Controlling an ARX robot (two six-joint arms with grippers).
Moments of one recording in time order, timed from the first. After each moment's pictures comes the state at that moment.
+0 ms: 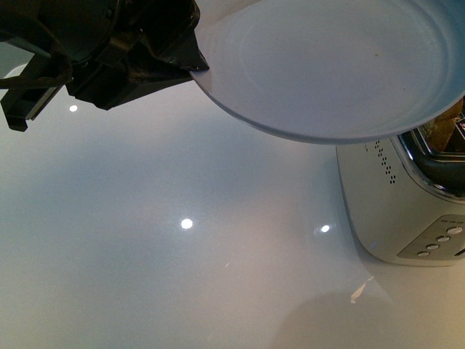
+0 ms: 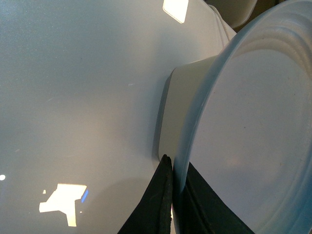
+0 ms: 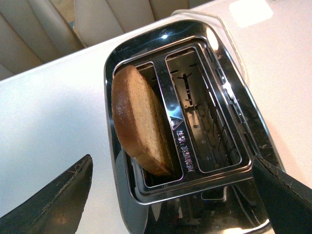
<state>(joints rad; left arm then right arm) -0.51 1.52 0.87 -0.05 0.15 -0.88 0.16 1.16 0.48 0.17 0.22 0.41</state>
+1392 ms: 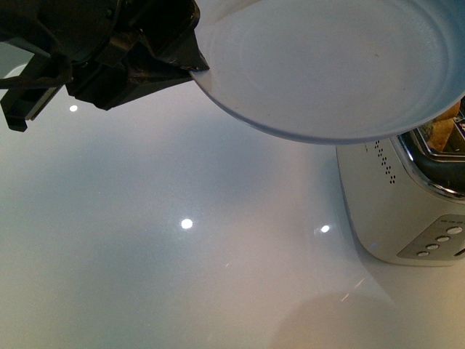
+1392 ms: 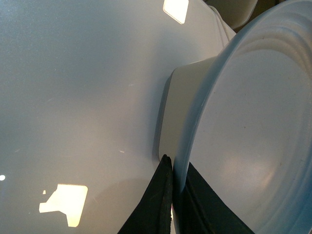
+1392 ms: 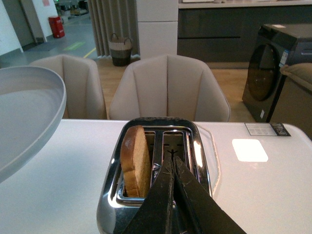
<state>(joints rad) -0.51 1.52 0.87 -0.05 0.16 -0.88 0.00 0.41 0.02 0.40 0.00 0.01</state>
